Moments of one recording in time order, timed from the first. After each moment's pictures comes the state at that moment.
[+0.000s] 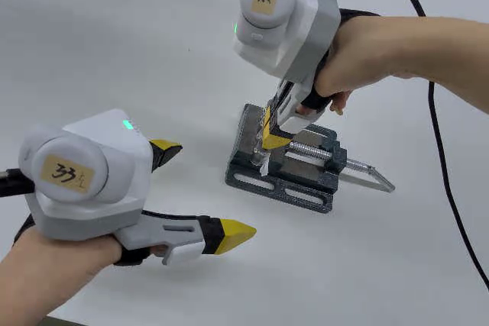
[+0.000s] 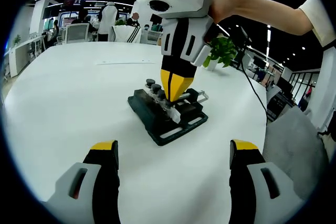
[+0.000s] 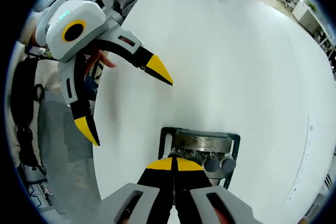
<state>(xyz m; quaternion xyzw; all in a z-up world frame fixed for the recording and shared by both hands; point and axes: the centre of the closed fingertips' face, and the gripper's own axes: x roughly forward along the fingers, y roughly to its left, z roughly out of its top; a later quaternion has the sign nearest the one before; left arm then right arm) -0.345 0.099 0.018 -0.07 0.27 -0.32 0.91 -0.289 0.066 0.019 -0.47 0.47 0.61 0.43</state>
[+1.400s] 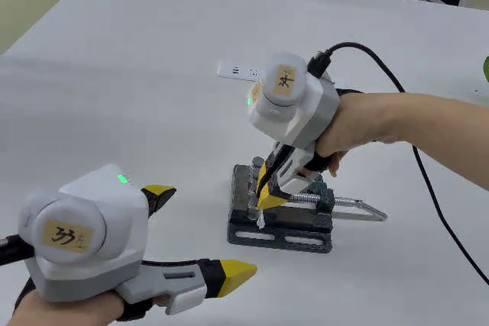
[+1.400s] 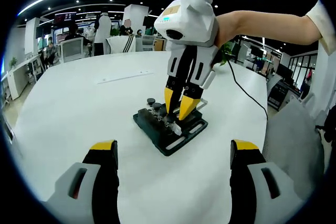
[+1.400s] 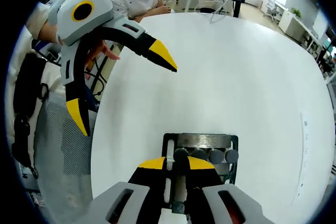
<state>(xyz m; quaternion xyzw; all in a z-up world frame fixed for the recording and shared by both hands) -0.336 0.111 0.060 0.00 0.25 -0.33 0.91 -0.292 0.058 0.030 -0.41 0.41 0.64 0.51</state>
